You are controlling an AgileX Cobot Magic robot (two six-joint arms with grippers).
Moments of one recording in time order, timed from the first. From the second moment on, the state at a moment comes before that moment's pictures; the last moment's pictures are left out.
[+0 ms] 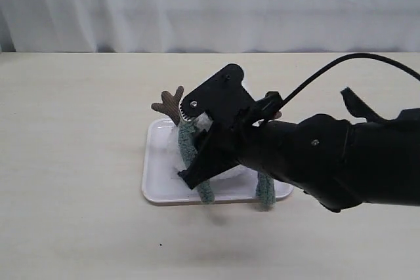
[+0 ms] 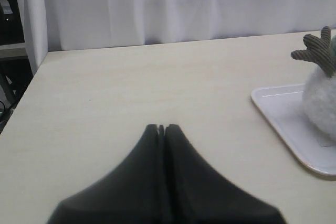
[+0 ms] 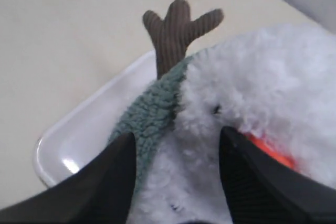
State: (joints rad) left arm -0.14 0.00 0.00 0.04 0.32 0.01; right arm 0.82 1.64 -0.81 1.13 -0.27 -1.23
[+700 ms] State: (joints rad) left arm -0.14 0.00 0.00 0.04 0.32 0.00; right arm 0.82 1.30 -0.81 1.73 -0.92 -1.67
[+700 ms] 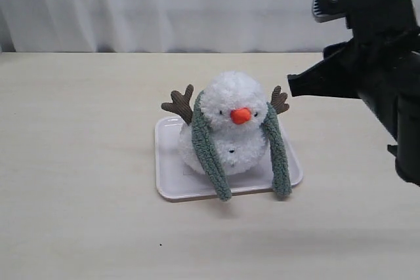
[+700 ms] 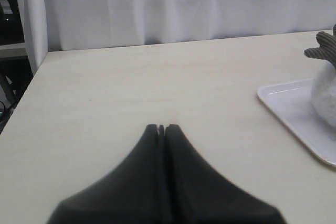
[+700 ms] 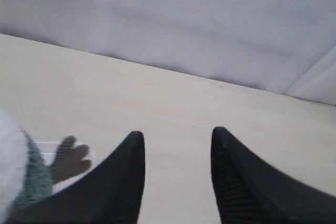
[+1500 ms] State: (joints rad) left arm -0.14 0.00 0.00 0.04 0.32 0.01; right arm 0.15 1.22 -0.82 0.34 0.44 -0.30
